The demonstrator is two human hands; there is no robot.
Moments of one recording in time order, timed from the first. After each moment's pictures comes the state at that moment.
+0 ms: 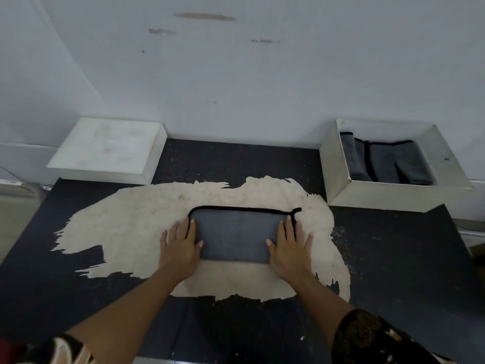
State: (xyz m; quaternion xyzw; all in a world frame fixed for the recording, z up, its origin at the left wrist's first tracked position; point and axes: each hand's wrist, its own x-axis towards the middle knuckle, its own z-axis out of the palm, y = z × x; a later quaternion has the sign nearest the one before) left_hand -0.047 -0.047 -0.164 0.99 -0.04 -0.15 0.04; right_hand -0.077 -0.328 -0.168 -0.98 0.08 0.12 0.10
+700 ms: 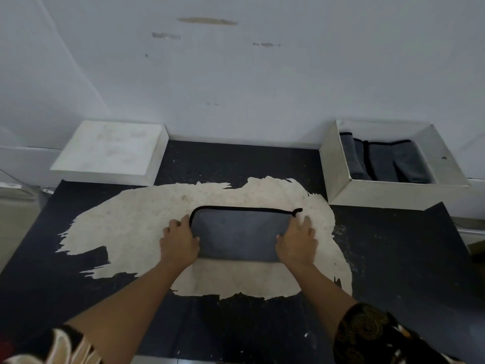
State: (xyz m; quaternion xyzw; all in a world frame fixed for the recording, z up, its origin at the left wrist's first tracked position) left_hand -0.030 -0.048 -0.139 0.98 0.07 -0.13 0.15; right_hand -0.062 -0.319 -0.138 -0.96 0.23 0.08 0.17
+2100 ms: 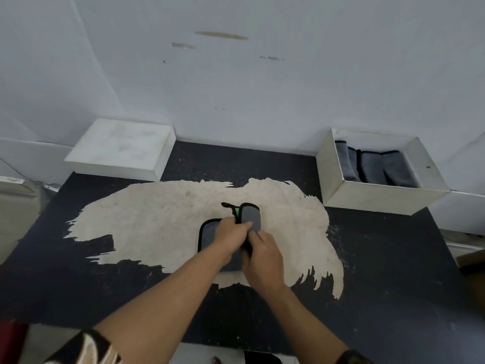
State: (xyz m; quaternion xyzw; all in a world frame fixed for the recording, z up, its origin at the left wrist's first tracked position) left_hand -0.057 -0.153 -0.081 0.76 0.18 -0.23 0.58; right_hand -0.127 -0.248 -0.102 -0.95 -0.02 -0.10 0.30
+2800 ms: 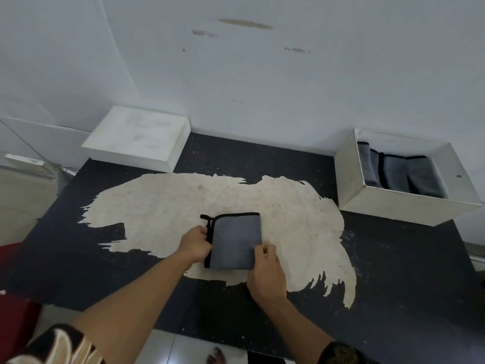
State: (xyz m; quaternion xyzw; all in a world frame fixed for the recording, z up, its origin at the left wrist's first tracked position) left_hand -0.063 -0.049 -0.128 0.85 0.18 -0.26 0.42; right_hand -0.141 -0.241 -0.158 -0.97 0.02 0.05 0.22
